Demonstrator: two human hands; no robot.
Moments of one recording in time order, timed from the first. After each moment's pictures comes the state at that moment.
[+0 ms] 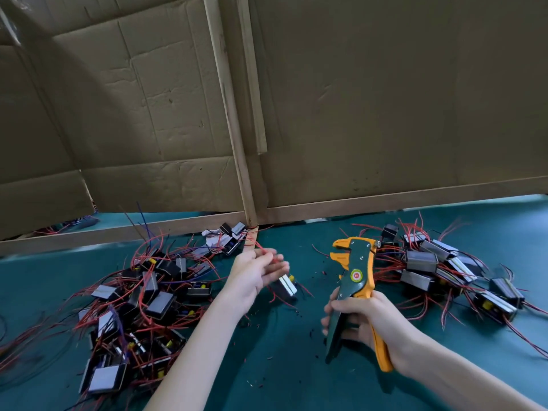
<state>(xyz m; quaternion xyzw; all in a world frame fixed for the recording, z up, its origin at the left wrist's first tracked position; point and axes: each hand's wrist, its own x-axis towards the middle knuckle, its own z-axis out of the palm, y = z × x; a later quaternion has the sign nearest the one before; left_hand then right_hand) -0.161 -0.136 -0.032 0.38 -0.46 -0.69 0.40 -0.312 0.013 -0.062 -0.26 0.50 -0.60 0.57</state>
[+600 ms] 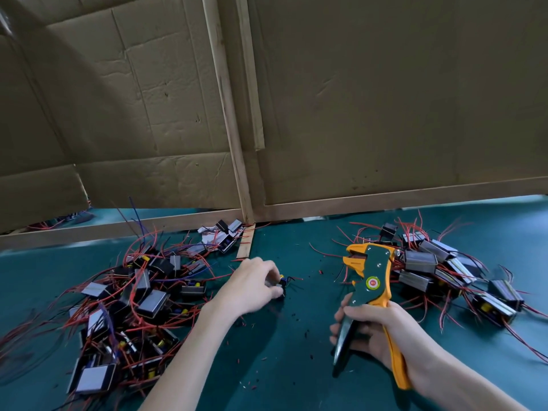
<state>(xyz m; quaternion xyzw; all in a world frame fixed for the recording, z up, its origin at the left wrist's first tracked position) -0.149 -0.138 -0.039 0.41 -0.89 -0.17 0.08 -0.321 0.030 -0.066 -0.24 0.45 -0.62 0.60</state>
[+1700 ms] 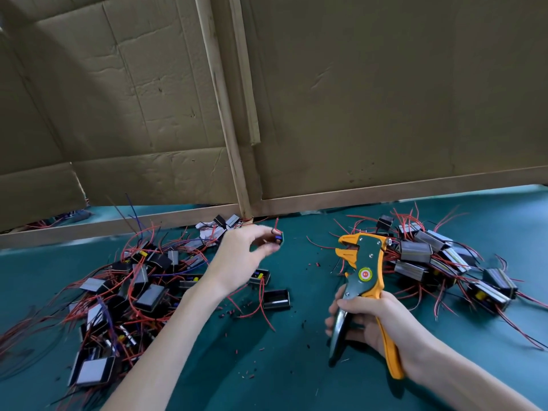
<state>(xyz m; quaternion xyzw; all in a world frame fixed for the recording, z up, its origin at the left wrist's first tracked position) -0.143 -0.130 -0.010 0.32 -0.86 -0.23 0.33 -0.319 0.033 -0.065 -0.28 0.47 -0.61 0.57</state>
